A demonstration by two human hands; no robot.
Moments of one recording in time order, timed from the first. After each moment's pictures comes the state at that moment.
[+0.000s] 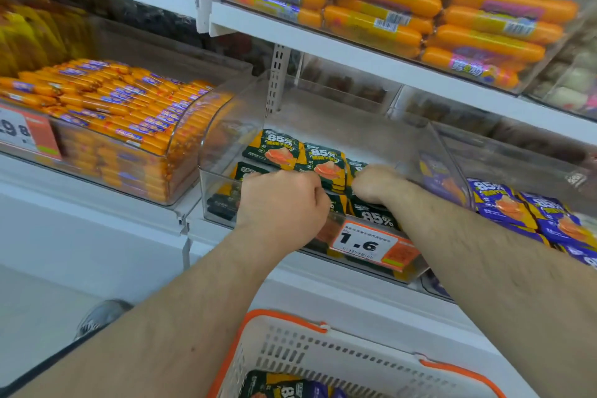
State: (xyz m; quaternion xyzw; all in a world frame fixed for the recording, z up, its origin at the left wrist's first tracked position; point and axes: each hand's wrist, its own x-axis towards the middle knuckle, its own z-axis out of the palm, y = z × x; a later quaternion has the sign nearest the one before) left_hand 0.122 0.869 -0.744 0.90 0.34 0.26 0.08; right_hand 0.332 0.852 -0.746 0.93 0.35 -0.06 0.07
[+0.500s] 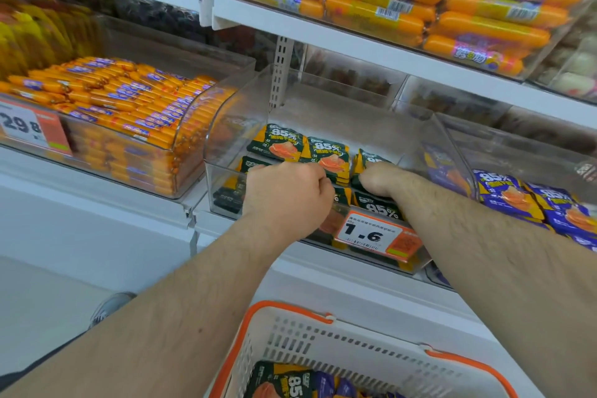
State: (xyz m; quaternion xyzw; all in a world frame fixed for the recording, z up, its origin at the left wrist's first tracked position) left_hand 0.122 0.869 -0.743 0.90 0.33 0.26 0.10; right_hand 0.330 0.844 -0.745 0.92 0.37 -0.10 0.04
